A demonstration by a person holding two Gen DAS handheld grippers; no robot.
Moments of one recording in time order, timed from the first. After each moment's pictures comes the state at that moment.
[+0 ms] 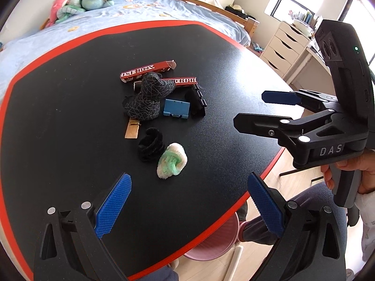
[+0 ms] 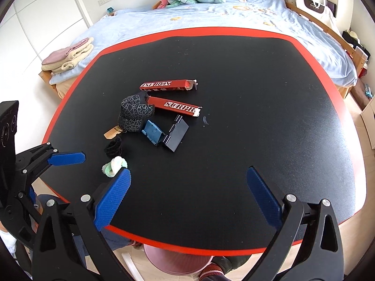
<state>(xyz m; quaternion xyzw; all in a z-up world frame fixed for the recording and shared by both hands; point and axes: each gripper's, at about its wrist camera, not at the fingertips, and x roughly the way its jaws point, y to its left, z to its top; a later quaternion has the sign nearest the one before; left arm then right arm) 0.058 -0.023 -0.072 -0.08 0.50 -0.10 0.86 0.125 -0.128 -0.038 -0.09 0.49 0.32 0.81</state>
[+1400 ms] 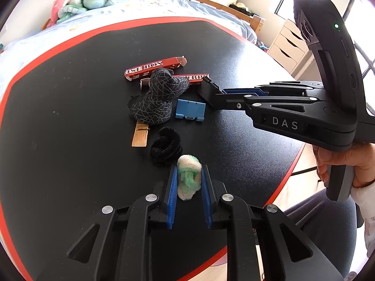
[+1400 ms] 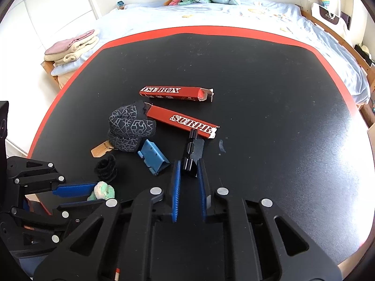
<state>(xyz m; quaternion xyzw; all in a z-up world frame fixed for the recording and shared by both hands) 0.066 -0.010 -0.086 -0.07 0.50 -0.09 0.86 0.152 -0.087 -0.062 -0.12 0.48 0.34 0.80</state>
